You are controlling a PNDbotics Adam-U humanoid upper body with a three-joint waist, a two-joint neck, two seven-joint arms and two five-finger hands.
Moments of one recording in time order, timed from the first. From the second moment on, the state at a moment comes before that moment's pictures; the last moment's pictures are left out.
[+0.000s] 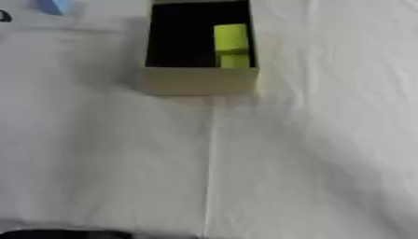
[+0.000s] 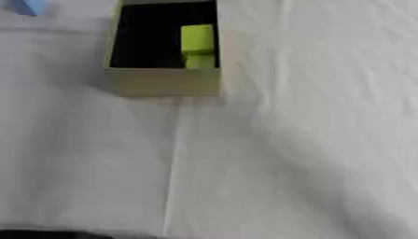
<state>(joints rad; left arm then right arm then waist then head) -1.04 0.82 -0.01 -0.89 -1.07 0.04 -0.43 -0.77 -0.52 0.10 -1.98 0.38 0.07 -0.24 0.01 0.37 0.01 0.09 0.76</state>
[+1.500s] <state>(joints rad) -1.08 0.78 -0.03 -0.92 -1.13 0.01 -0.41 -0.77 -0.53 0.10 -1.98 0.37 0.07 -0.24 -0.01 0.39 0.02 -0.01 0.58</state>
